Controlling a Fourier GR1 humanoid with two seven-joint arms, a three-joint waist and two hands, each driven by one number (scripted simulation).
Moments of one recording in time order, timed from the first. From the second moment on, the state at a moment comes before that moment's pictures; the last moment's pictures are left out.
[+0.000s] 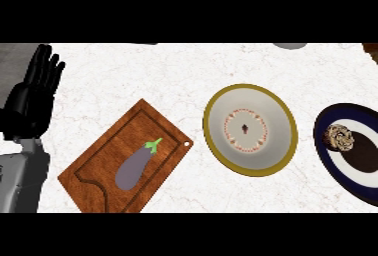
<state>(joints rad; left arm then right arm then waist) -0.34 0.28 0.18 -1.46 0.12 0.01 0.00 -1.13 -0.84 -0.17 -0.25 0.86 0.20 -1.11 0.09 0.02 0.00</state>
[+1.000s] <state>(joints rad) -0.28 0.29 0.22 -1.44 0.12 0.02 -0.03 -1.27 -0.53 0.06 -0.31 0.83 0.39 -0.97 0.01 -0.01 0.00</state>
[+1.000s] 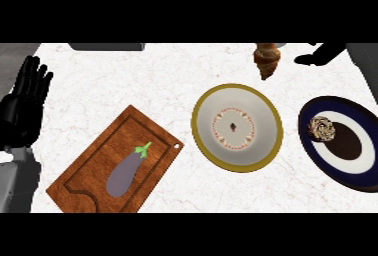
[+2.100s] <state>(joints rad) -0.25 0.30 0.23 -1.50 0.13 0.01 0.00 -0.95 -0.22 0.13 -0.49 0.73 0.41 -0.74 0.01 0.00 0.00</state>
